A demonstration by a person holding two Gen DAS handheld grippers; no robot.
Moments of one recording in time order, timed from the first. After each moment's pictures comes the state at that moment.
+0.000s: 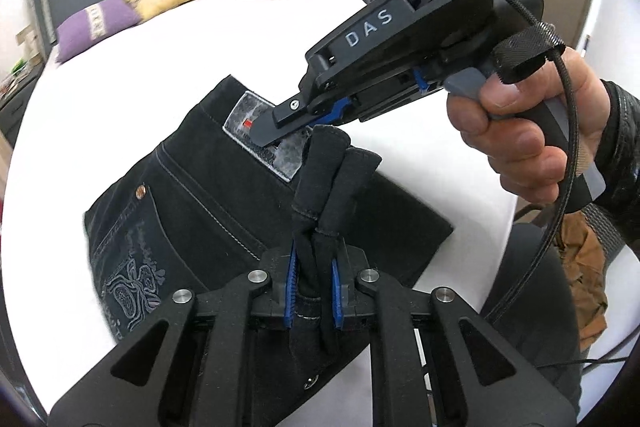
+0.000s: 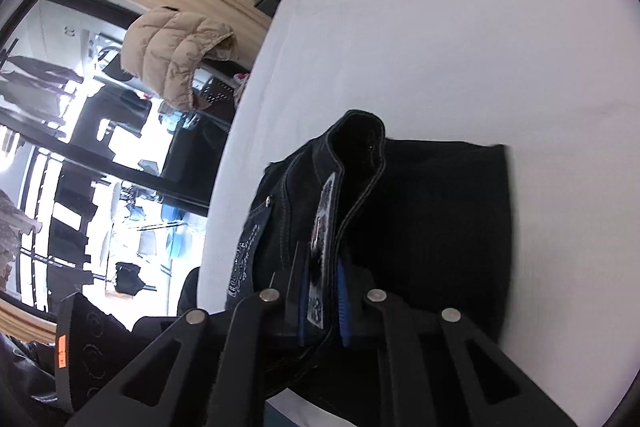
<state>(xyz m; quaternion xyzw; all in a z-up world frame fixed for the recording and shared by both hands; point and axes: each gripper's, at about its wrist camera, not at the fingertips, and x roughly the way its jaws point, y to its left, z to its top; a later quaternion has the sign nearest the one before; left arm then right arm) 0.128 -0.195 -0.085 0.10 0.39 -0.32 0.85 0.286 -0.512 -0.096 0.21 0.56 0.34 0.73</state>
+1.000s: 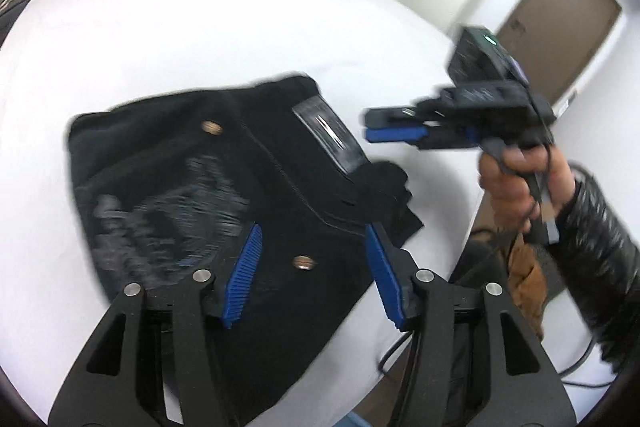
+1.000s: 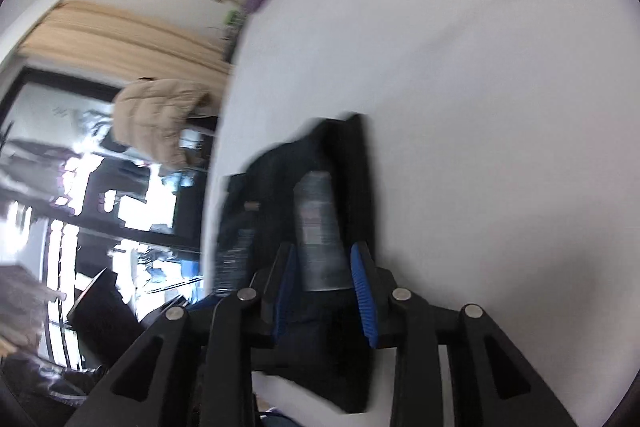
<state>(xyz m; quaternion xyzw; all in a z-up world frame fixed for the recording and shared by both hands) 0.153 -0.138 -0.090 -0.03 0.46 -0.34 0.82 0.248 -0.594 -0.130 0.32 0.53 0.30 0.73</state>
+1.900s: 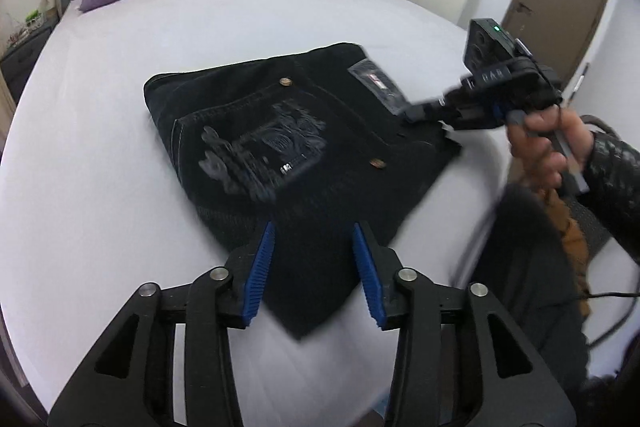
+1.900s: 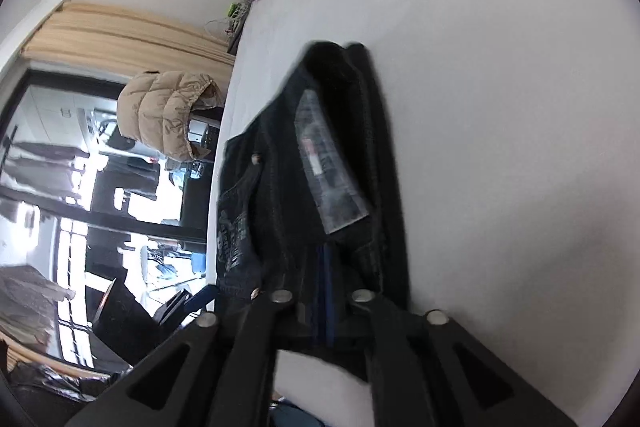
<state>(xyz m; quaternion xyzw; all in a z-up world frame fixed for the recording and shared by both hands) 0.112 -0.058 -0.112 0.03 0.42 -0.32 0.85 0.214 -0.576 -0.165 0.34 0.54 0.30 0.71</state>
